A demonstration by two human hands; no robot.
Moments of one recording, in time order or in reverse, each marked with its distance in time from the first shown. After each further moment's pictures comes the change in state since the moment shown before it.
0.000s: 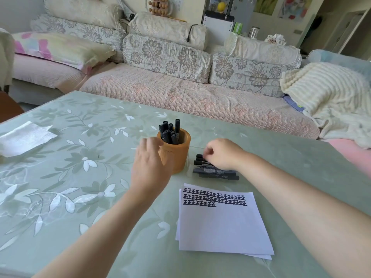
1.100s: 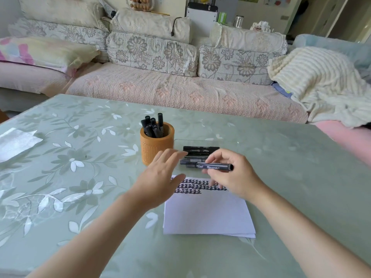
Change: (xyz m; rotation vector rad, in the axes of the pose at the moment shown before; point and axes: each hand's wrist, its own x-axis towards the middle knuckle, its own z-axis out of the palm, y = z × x) left_hand -0.032 0.023 0.006 0.132 -0.480 0.465; right_hand -0.124 0.018 0.022 0.951 0.239 -0.054
